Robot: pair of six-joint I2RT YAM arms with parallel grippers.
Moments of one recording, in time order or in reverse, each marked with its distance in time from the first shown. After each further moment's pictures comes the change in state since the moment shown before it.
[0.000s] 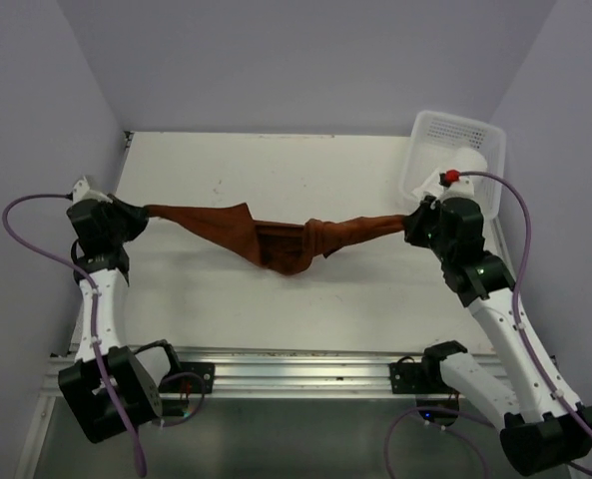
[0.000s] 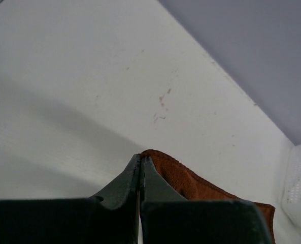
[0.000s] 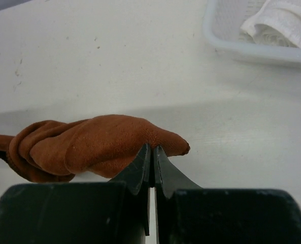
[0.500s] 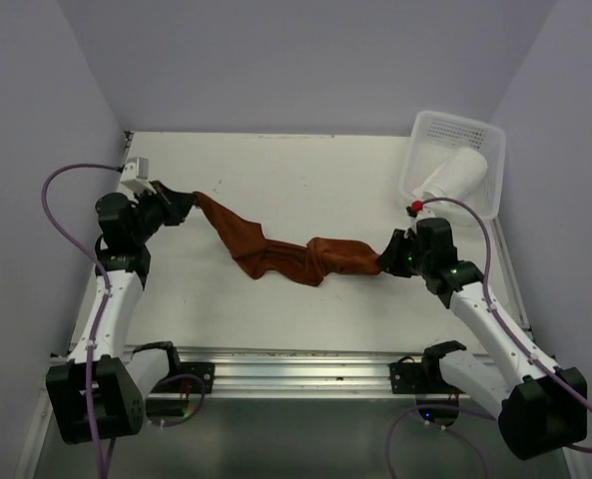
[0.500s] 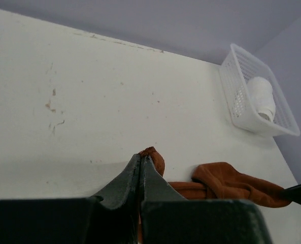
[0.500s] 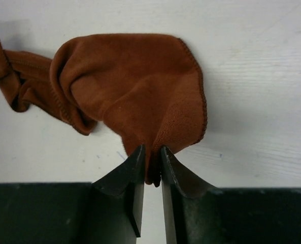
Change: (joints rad) left arm -0.203 -0.025 -0.076 0.311 0.293 0.077; right arm 0.003 0.029 -0.281 0.066 -0.219 0.032
